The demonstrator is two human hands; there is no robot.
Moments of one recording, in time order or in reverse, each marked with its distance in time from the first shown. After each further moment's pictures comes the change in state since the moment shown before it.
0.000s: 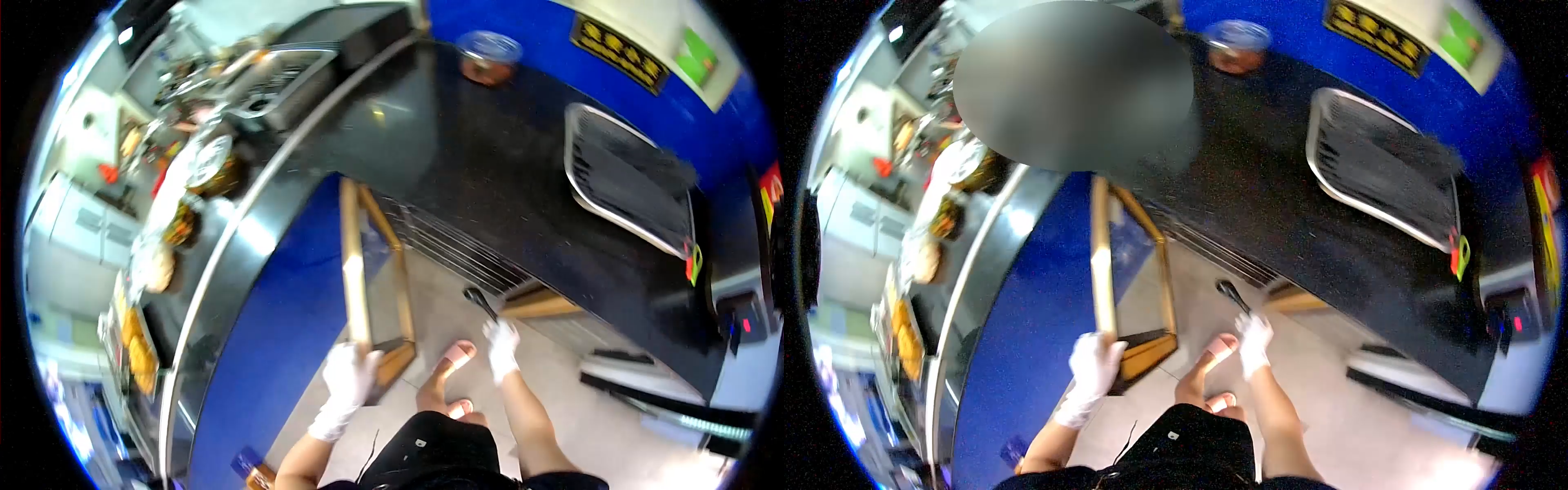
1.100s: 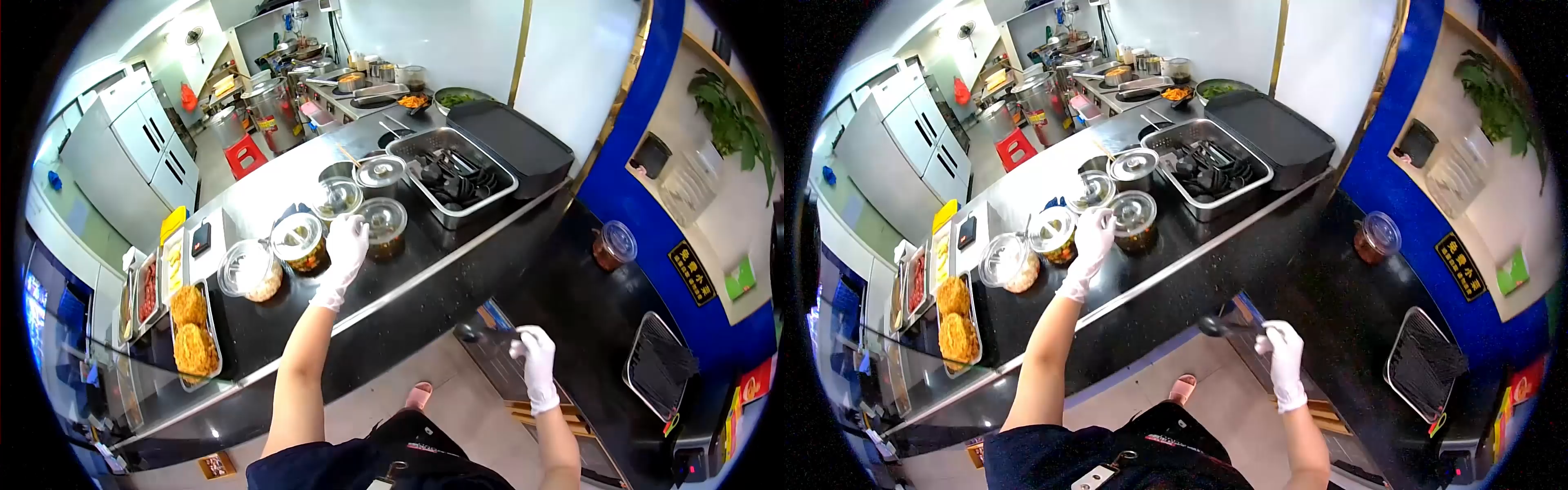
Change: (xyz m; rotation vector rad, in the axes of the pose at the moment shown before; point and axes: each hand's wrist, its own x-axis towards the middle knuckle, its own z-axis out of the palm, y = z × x) left_hand 0.377 -0.256 -0.178 -0.124 0.702 -0.065; right_hand -0.206 -0.055 0.415 -0.825 -0.753 -0.365
